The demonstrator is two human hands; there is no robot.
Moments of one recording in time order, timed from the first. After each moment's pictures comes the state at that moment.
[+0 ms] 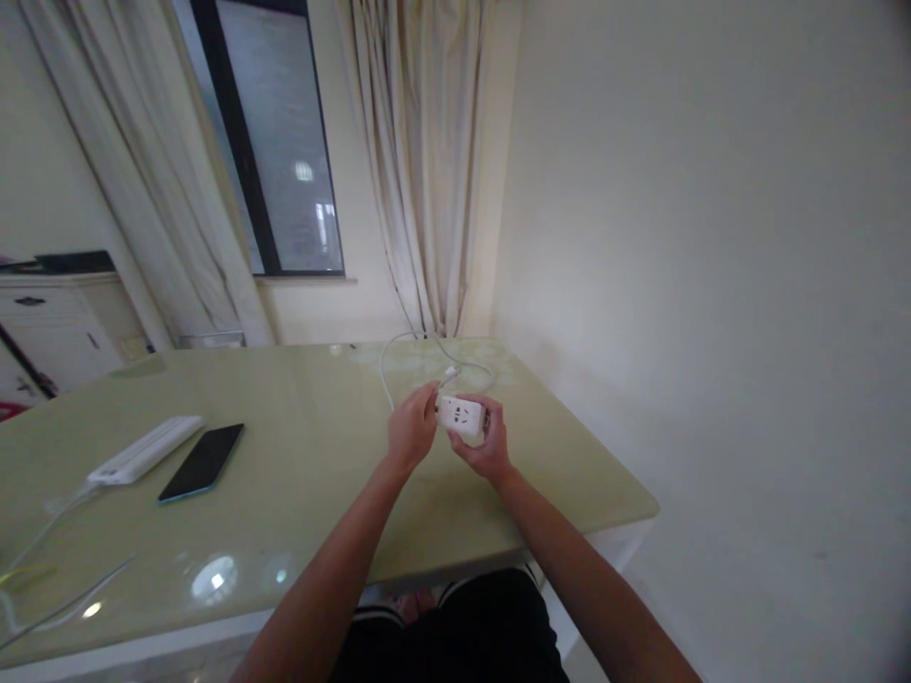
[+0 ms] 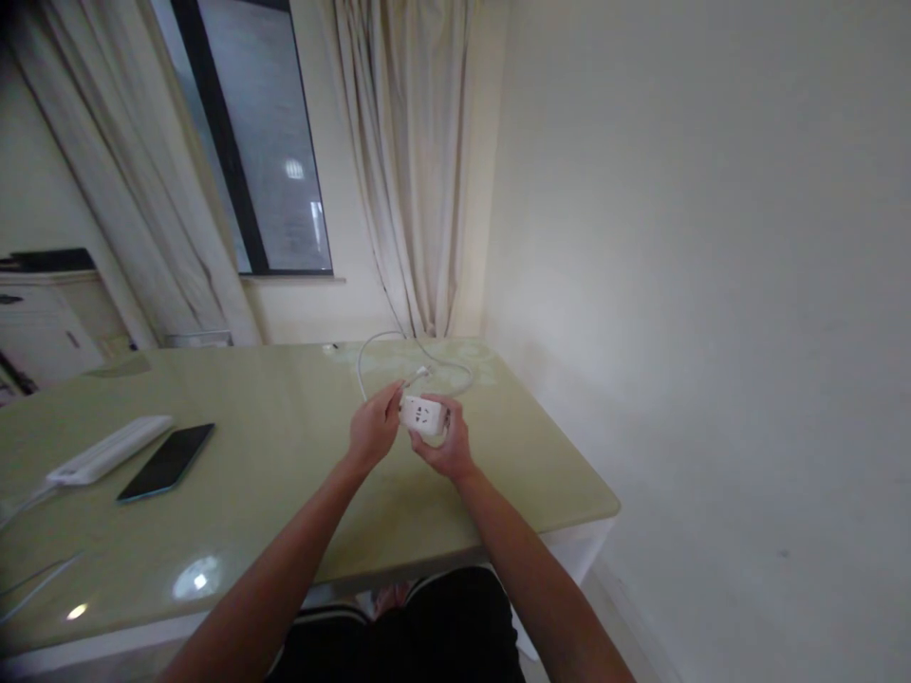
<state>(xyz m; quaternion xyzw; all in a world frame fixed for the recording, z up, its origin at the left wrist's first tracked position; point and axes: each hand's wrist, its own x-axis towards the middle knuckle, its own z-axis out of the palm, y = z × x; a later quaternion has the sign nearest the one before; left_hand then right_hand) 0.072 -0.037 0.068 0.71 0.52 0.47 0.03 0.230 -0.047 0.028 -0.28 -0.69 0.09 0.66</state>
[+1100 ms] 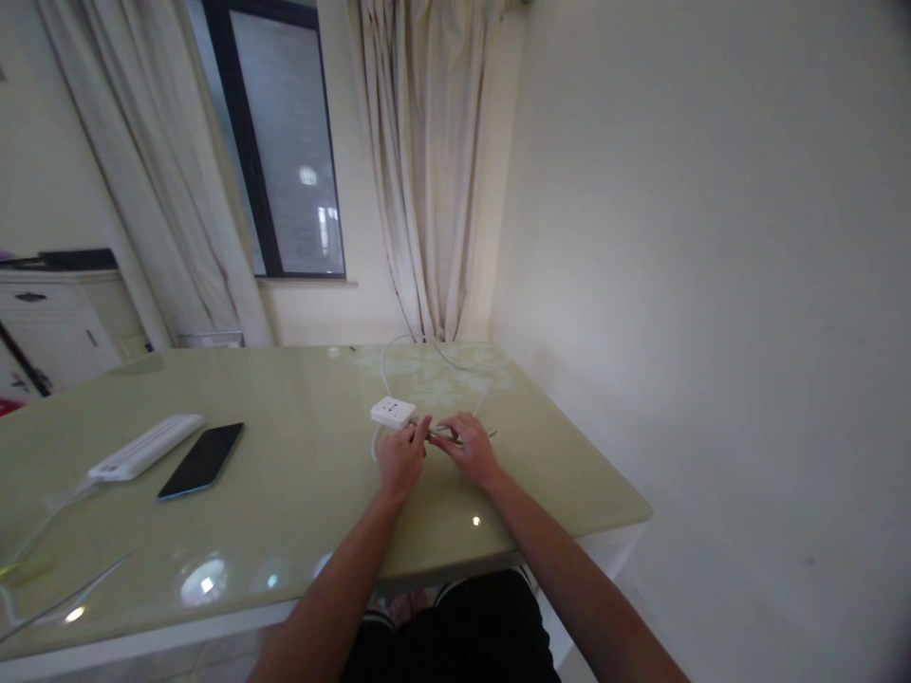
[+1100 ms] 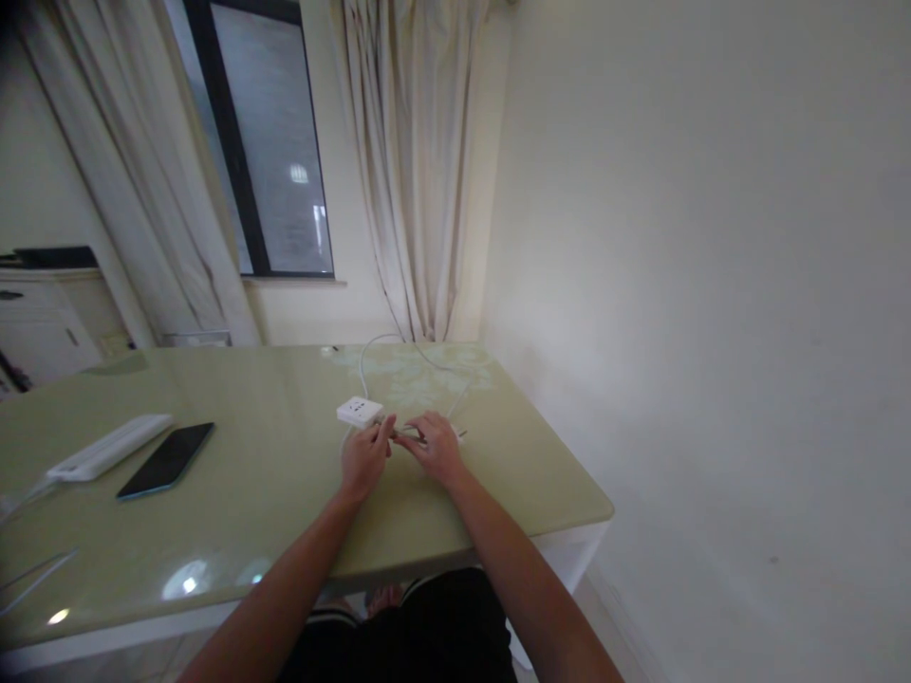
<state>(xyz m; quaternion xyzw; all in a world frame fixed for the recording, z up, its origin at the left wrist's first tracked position) 0.061 -0.056 0.024 0.63 0.59 0.49 0.11 0.225 -0.035 0.015 -0.37 -0.80 0.02 0.47</state>
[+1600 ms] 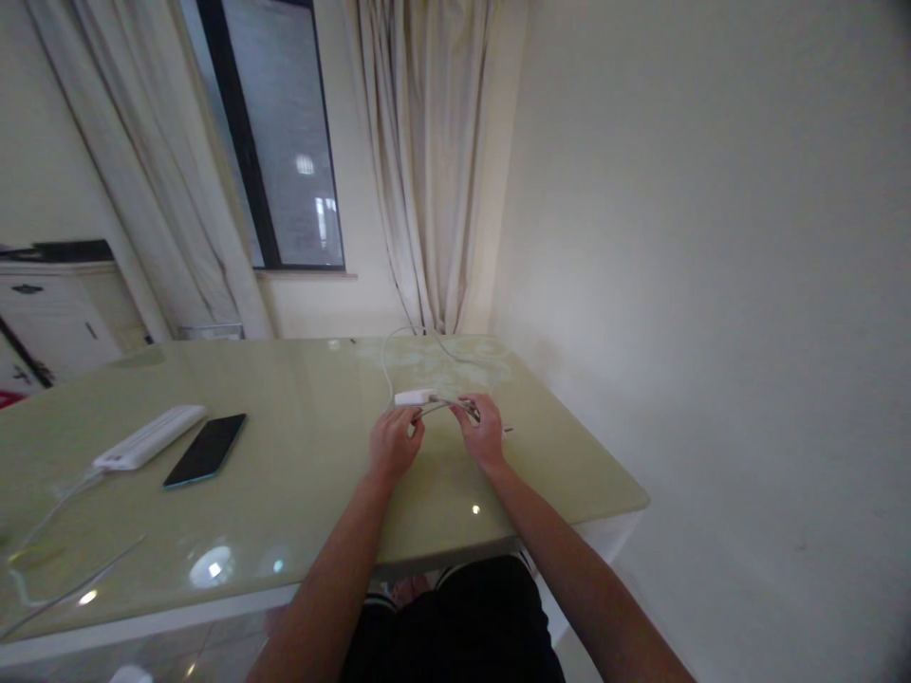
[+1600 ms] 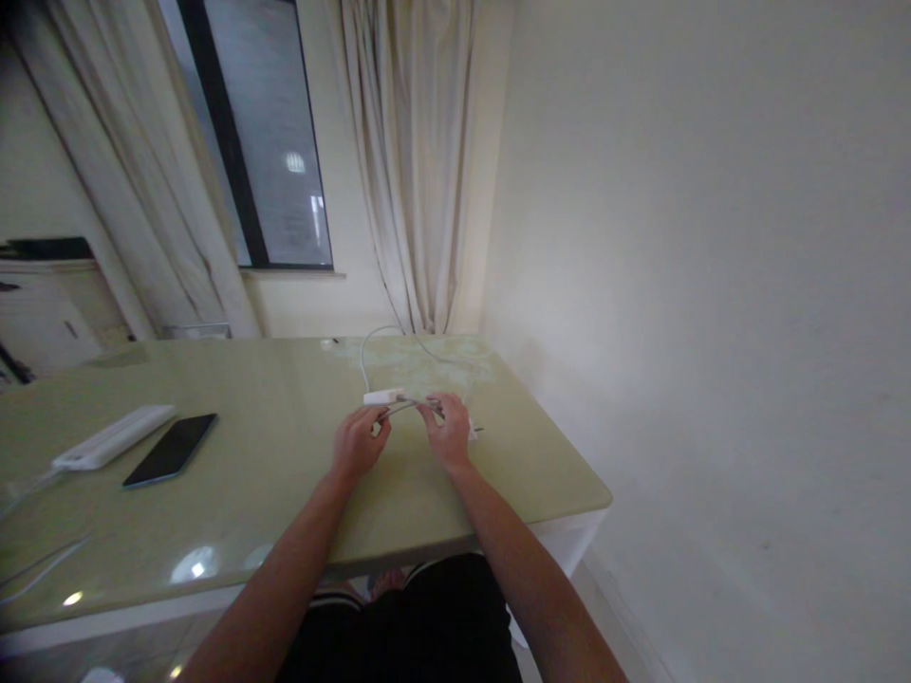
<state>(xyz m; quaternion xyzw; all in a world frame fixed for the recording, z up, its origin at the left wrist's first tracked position) 0.035 -0.046 0.020 0.73 0.54 0.41 -0.08 0.228 -0.033 0.022 -0.44 -0.65 0.03 0.61</state>
